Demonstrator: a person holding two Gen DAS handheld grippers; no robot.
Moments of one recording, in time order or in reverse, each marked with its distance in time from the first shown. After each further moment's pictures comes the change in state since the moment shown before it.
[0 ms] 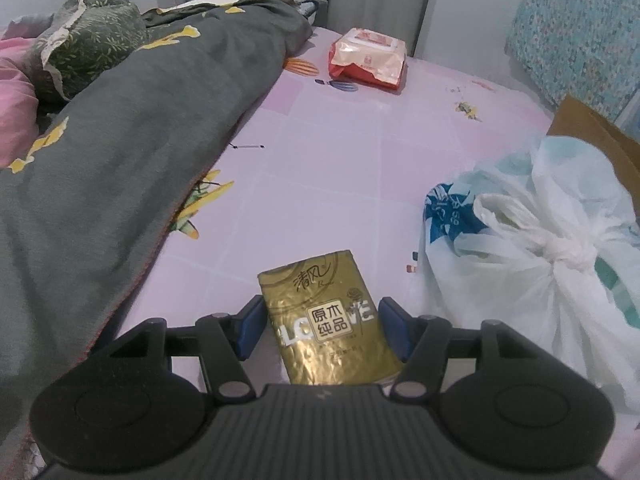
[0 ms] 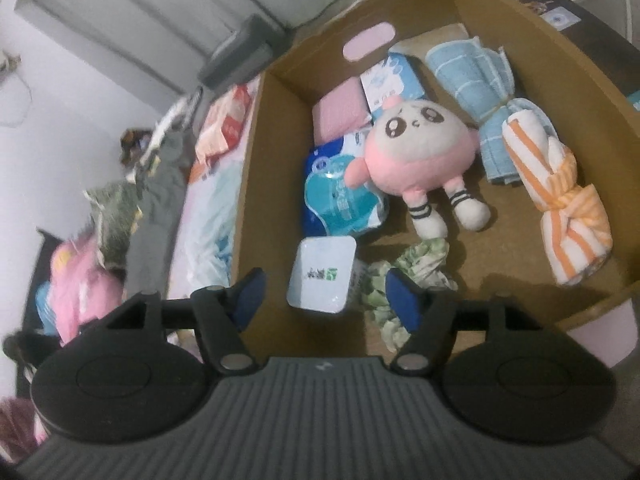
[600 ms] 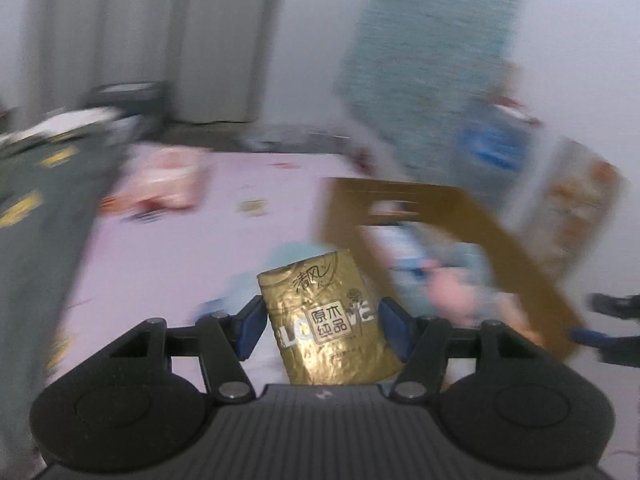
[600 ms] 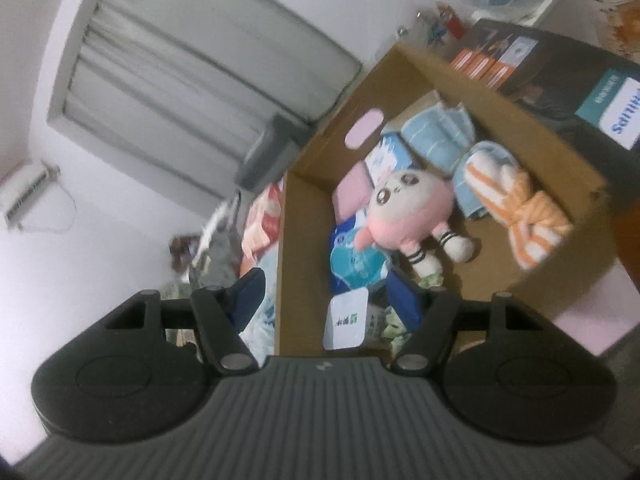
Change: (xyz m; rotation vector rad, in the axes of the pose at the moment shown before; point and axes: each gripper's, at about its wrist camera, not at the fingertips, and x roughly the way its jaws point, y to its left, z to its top) left arm -0.127 -0.131 0.046 0.288 -0.168 -0.432; right arm -0.080 -0.044 -0.035 0.171 -0.302 0.156
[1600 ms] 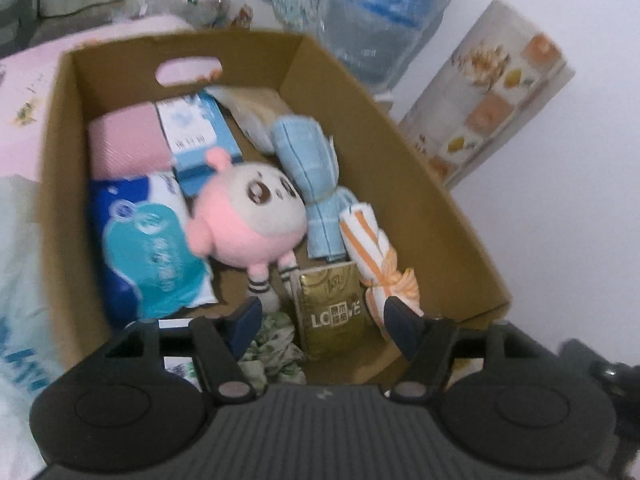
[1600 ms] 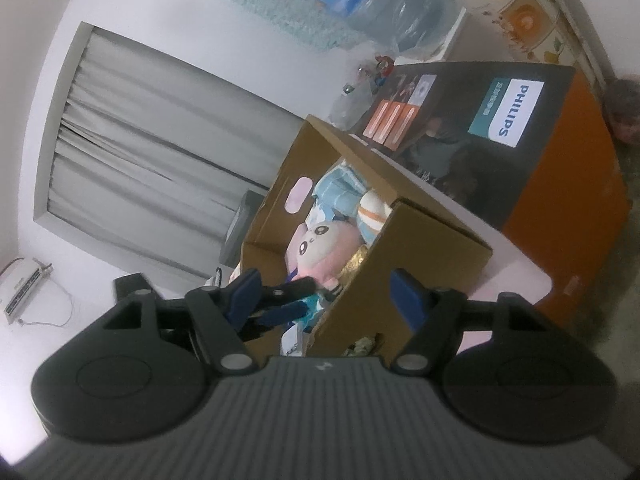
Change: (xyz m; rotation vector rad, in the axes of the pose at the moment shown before) left arm 0.157 -0.149 0.006 0.029 0.403 -0.265; right arm -0.072 -0.070 -0.023 0.170 -0.184 -0.046
